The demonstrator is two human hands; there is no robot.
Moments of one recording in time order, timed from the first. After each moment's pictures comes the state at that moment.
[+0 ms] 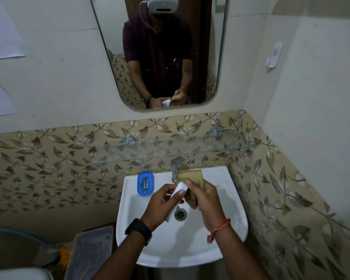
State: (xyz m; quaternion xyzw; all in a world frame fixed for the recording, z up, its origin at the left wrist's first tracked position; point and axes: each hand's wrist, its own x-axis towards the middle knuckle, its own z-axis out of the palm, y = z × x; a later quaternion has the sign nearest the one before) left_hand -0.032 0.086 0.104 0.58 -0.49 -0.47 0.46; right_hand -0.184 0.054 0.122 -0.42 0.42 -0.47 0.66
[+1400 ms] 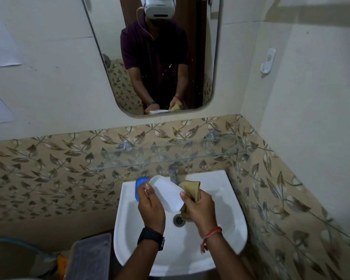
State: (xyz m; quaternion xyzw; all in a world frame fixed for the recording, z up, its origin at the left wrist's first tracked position) left_hand -0.050 0.066 0.088 0.64 -0.30 -0.19 0.69; right_hand -0.174 0.046 0.091 -0.49 0.54 -0.47 0.49
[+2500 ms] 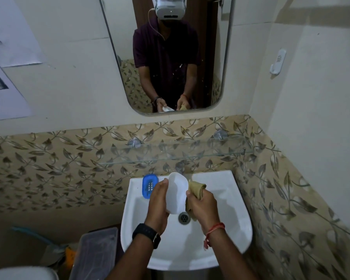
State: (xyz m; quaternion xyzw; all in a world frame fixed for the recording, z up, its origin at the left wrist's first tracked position) left_hand -0.043 0.086 0.117 0.55 -0.21 -0.53 0.61; right_hand -0.168 0.055 0.110 -0.49 0.59 -0.40 0.51
